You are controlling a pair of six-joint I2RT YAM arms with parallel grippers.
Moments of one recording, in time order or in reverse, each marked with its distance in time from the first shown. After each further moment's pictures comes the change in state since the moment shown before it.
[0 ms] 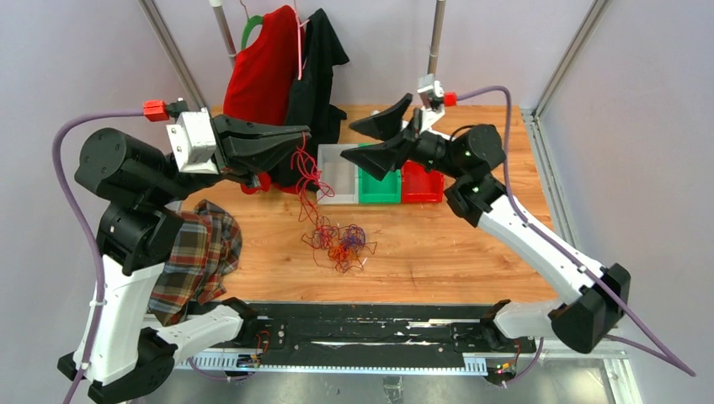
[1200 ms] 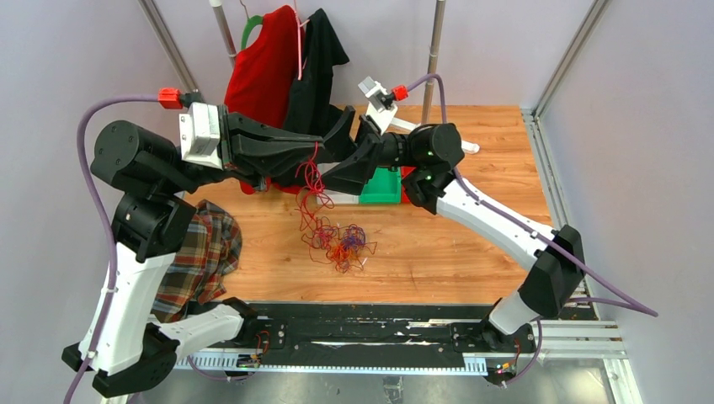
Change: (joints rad) left arm 0.000 0.033 -0.025 0.112 0.175 -0.166; right arm 0.135 0.278 0.195 0.312 -0.353 0.382
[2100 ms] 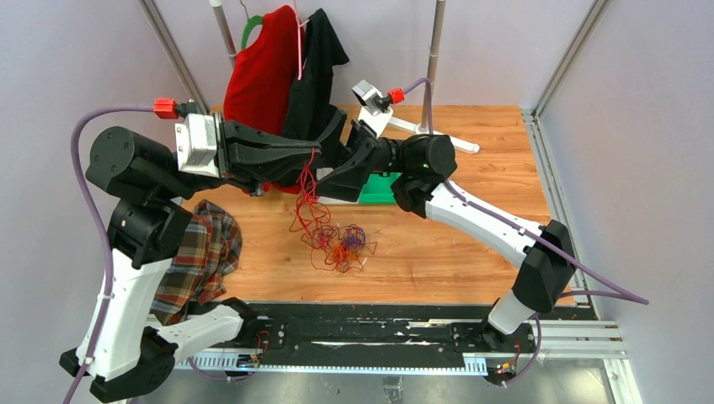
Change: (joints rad) left arm 0.000 -0.027 -0.014 -0.015 0.006 0.038; right arm 0.058 0.062 0.010 0.219 0.051 0.167
